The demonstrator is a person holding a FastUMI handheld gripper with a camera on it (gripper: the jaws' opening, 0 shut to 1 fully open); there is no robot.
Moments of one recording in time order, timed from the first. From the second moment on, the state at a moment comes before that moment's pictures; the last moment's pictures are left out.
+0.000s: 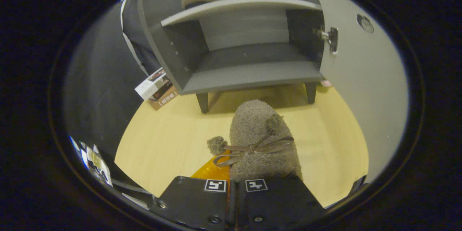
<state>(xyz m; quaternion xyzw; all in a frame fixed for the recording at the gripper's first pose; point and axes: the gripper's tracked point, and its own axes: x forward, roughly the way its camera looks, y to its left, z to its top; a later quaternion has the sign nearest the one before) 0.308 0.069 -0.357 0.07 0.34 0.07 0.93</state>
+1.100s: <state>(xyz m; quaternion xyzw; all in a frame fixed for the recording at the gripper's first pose) 0.479 0.076 -0.058 0.04 0.11 0.08 0.99</state>
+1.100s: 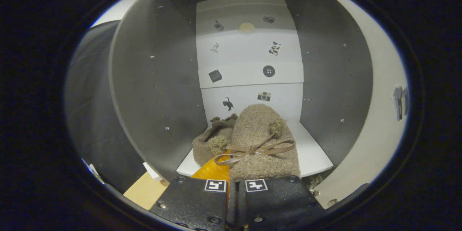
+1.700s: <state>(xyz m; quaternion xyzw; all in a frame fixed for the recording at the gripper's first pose) 0.594 0.065 -0.049 0.03 0.12 0.05 0.99</state>
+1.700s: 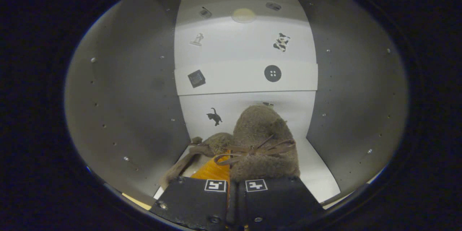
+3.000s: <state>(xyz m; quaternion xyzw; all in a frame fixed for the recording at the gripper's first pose) 0.615 0.050 -0.080 0.01 0.22 -0.01 0.98</state>
